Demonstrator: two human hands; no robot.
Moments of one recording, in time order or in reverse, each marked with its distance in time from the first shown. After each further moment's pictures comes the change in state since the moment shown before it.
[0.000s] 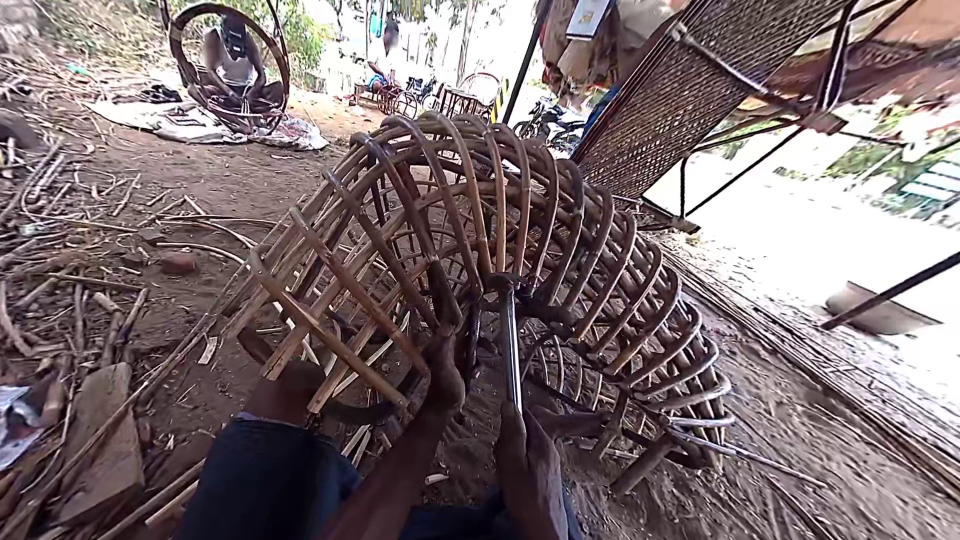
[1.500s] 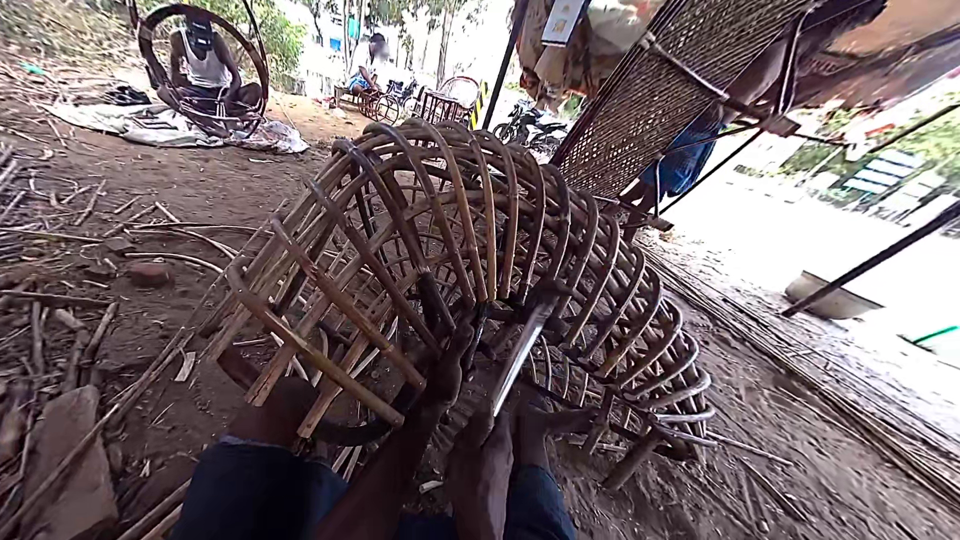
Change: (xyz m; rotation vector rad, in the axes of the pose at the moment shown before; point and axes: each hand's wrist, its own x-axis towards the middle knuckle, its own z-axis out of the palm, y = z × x) left_hand 0.015 -0.001 -0.009 0.199 -0.111 -0.153; right_hand -0.013 -0.044 0.059 0.104 0.217 0.209
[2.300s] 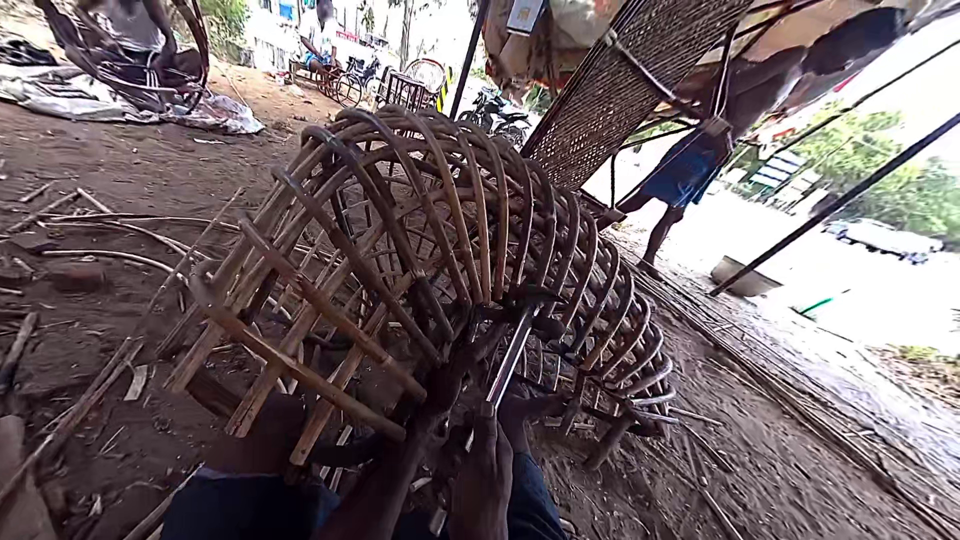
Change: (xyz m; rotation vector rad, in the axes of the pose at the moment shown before) left_hand -0.007 0.017 0.005 0.183 0.042 -0.201; right_hand -0.006 -0.027 0.008 0.534 -0.096 0.276
